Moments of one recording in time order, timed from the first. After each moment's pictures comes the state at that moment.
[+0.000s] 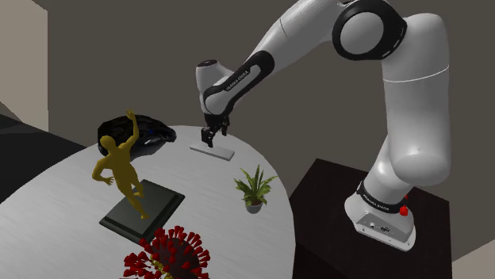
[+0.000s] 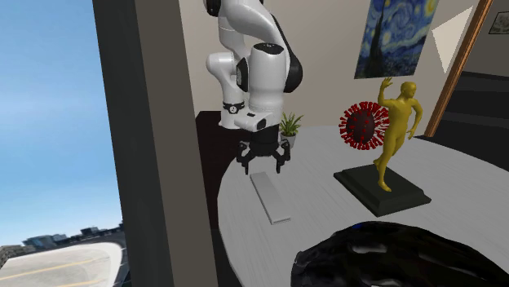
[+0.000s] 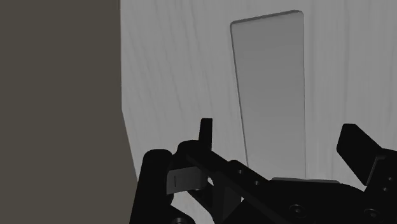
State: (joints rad) arm 0.13 0.47 0.07 -1.89 -0.08 2.34 0.18
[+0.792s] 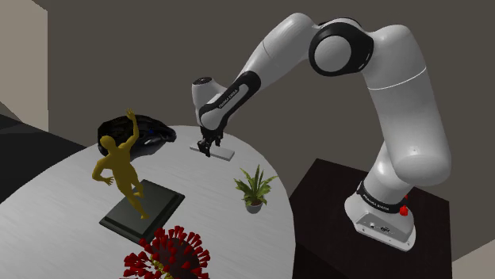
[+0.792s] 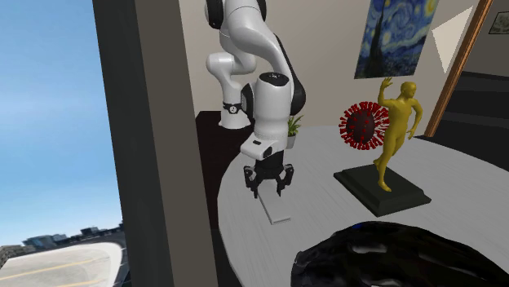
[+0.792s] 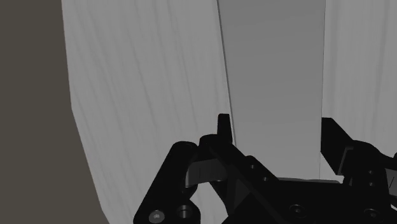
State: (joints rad) arm 0.15 0.64 0.07 -1.78 -0.09 2.42 0.19
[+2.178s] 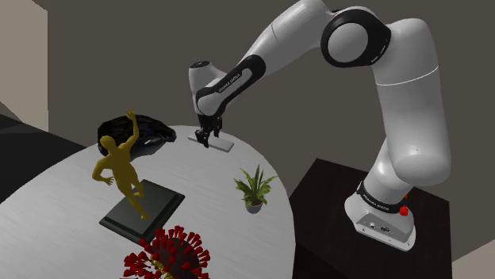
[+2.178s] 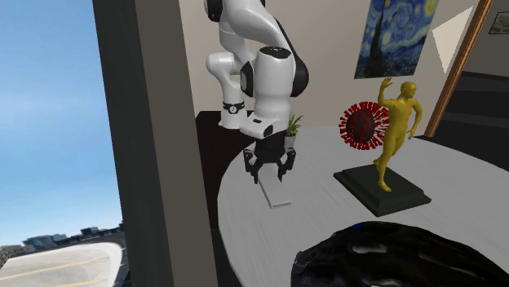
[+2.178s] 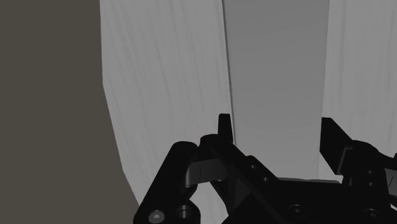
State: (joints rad) arm 0.14 0.55 0.08 -1.77 -0.08 2.32 0.18
